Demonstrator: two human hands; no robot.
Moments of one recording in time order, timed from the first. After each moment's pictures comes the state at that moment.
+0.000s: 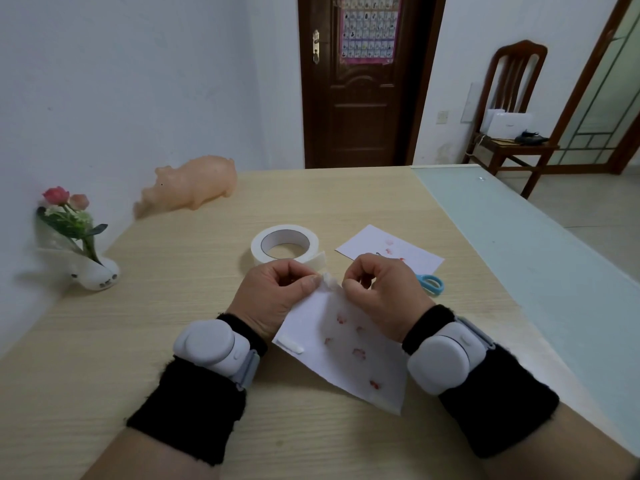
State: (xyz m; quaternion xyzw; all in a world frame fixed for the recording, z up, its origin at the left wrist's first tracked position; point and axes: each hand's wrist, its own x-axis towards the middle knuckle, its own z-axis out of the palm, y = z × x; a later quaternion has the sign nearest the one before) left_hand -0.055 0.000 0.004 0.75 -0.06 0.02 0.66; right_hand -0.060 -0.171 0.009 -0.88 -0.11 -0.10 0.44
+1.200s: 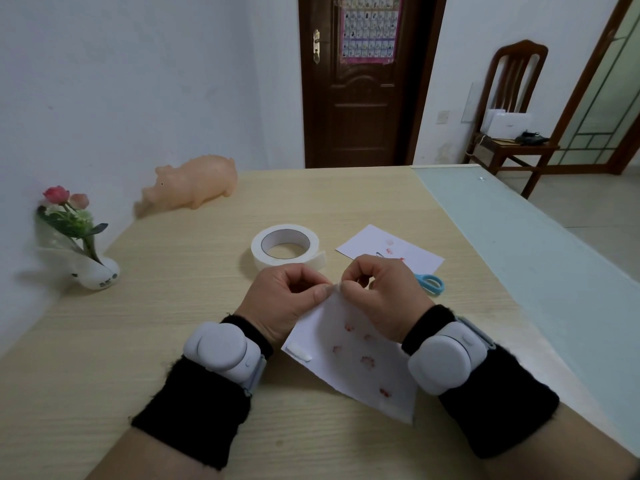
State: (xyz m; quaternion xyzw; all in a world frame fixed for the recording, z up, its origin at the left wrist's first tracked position) left_hand -0.058 -0.007 0.001 0.75 -0.11 0.00 0.66; right_hand -0.061 -0.169 0.012 -0.87 -0.13 -0.09 0.46
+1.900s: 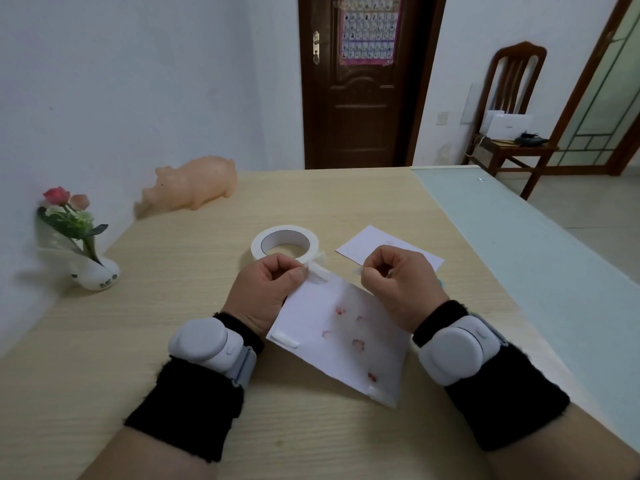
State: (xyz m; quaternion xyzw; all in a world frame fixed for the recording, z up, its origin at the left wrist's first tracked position) left_hand -0.045 0.006 -0.002 0.74 -0.04 0.05 0.67; right_hand -0.053 -0.185 0.010 -0.85 -0.08 -0.14 0.49
